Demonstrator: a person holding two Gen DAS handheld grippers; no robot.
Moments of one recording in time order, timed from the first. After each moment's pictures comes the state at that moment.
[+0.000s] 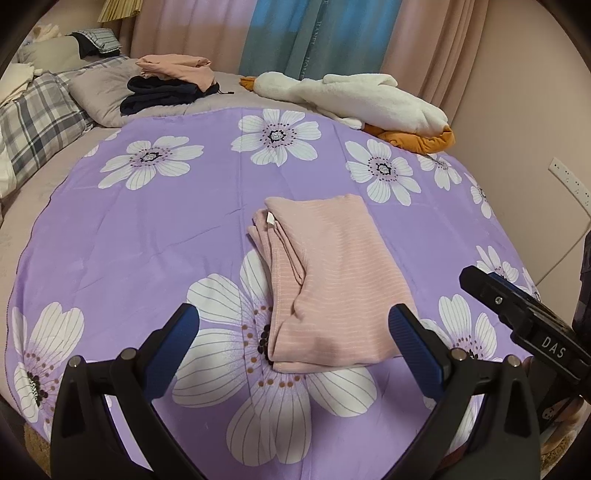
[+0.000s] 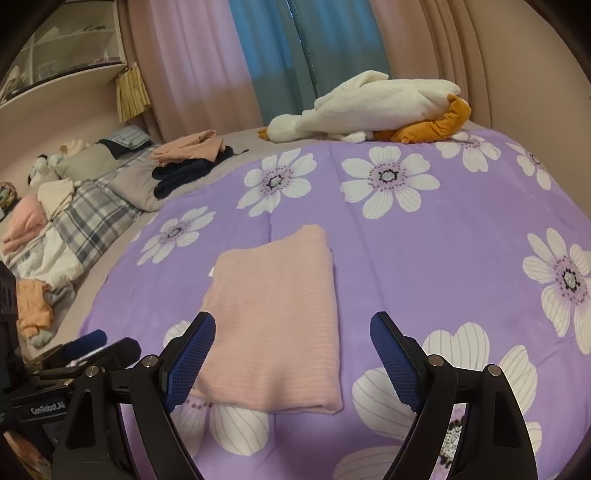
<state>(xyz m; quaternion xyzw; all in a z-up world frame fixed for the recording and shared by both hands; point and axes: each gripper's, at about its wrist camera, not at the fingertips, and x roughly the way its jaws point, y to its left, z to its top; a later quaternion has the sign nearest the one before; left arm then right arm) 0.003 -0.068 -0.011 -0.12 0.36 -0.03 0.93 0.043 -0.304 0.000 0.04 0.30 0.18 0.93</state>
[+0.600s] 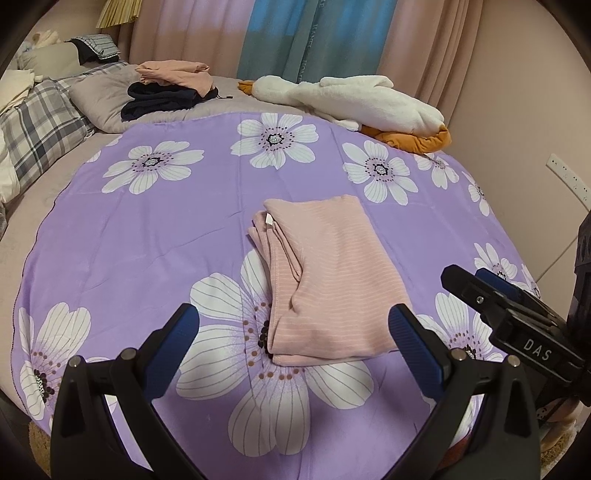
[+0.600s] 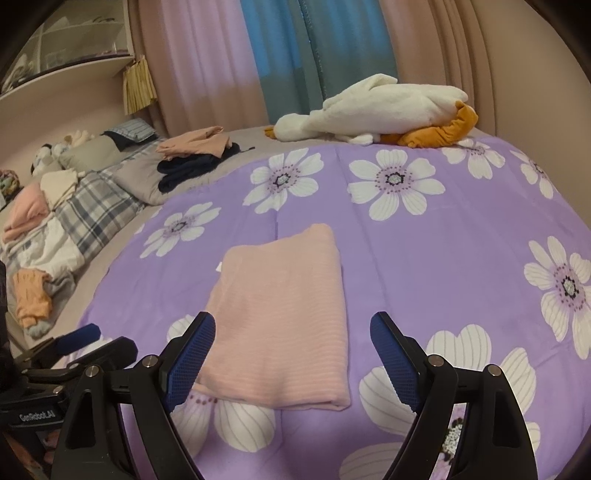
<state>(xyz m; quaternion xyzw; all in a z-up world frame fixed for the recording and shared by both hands) -0.007 -0.072 -0.005 -0.11 0.36 -0.03 0.93 0.034 -0.293 0.001 0.03 0.30 0.18 0.94</state>
